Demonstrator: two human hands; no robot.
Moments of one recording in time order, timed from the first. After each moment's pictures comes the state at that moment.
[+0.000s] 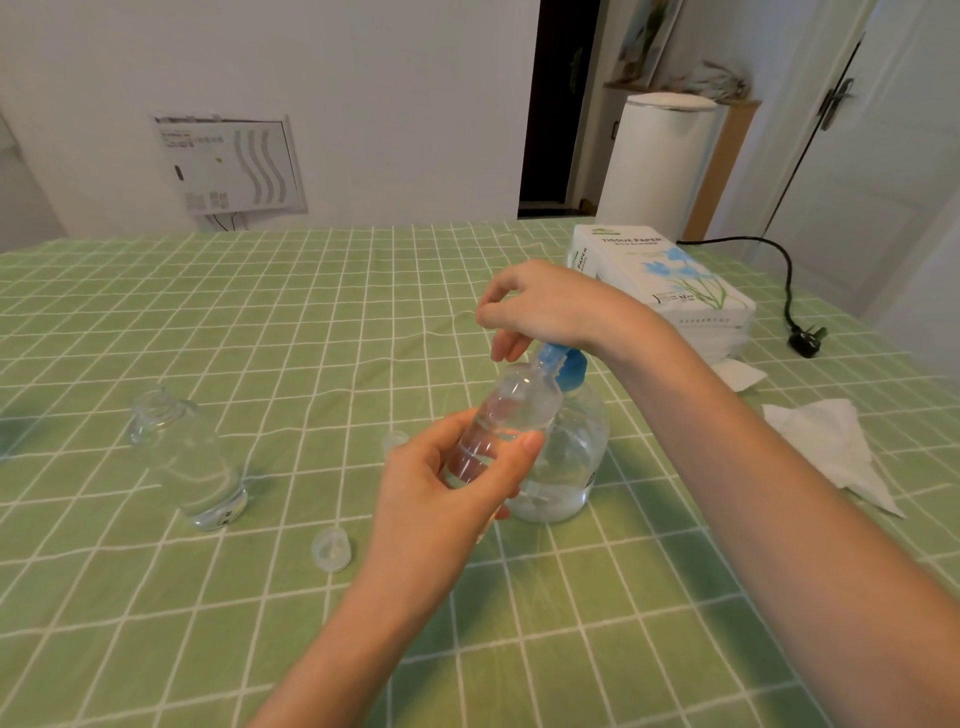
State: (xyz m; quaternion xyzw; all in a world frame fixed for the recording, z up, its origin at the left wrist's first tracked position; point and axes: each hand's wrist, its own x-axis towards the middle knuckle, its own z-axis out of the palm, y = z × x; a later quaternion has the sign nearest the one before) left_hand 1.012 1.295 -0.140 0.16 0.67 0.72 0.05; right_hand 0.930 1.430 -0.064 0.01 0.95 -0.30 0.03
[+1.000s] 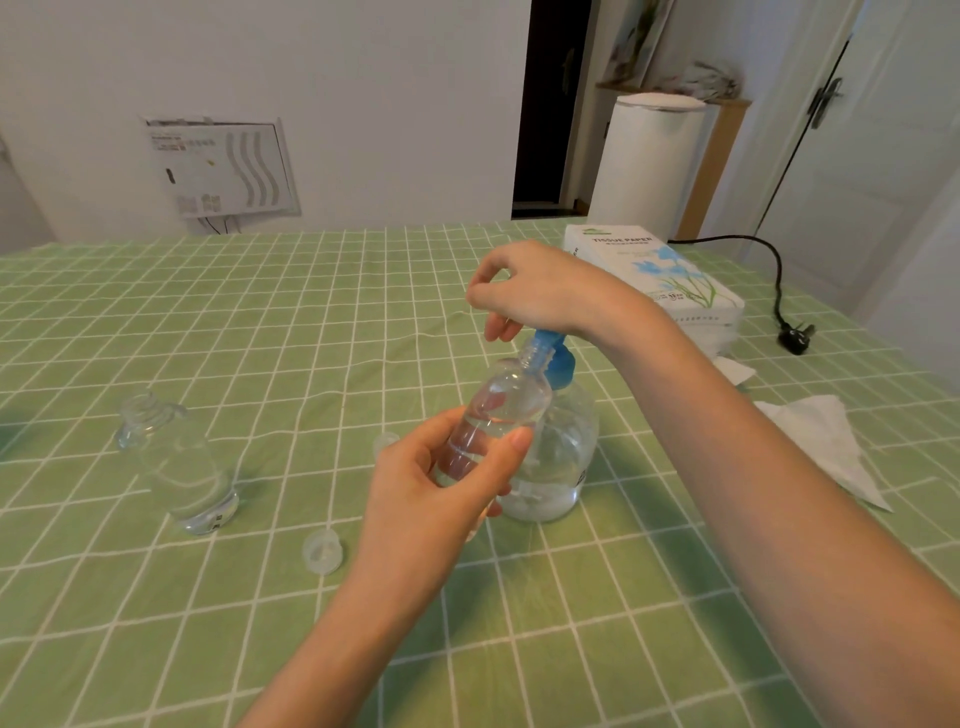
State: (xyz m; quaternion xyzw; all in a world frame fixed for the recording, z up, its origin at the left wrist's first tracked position) left_hand 1.011 1.295 -0.141 0.16 0.67 0.72 0.05; right_hand 0.928 1.432 -0.059 0.01 0.96 -0.29 0.00
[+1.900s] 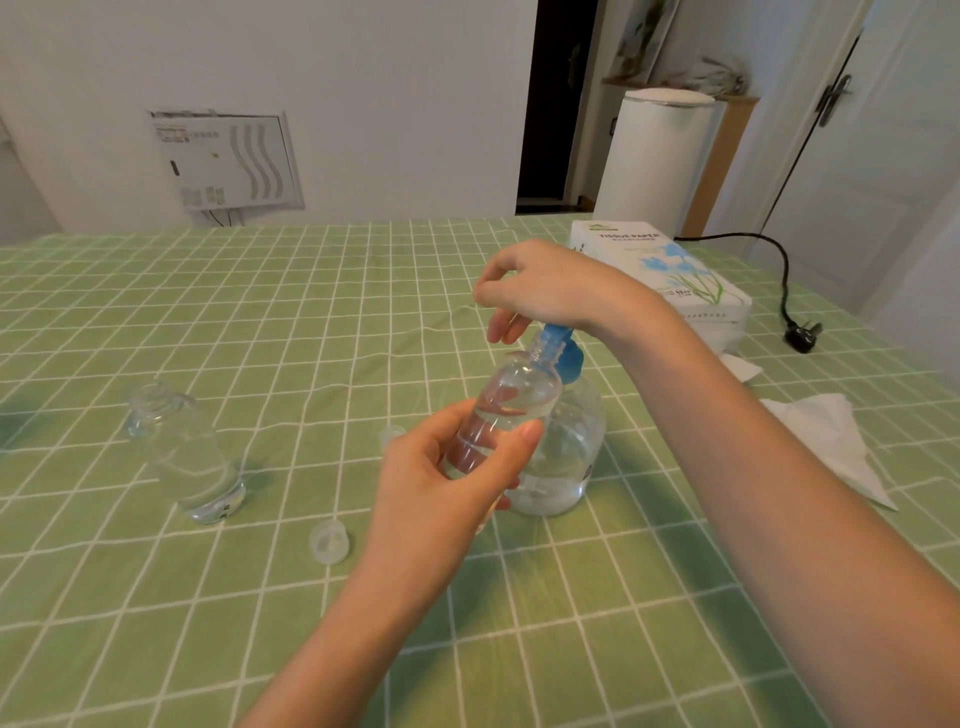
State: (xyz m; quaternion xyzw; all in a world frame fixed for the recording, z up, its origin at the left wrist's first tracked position) left_hand 1.012 1.295 -0.139 0.17 0.67 0.72 0.05; right_hand 0.930 1.428 -0.057 0.01 0.95 -0.30 0.02
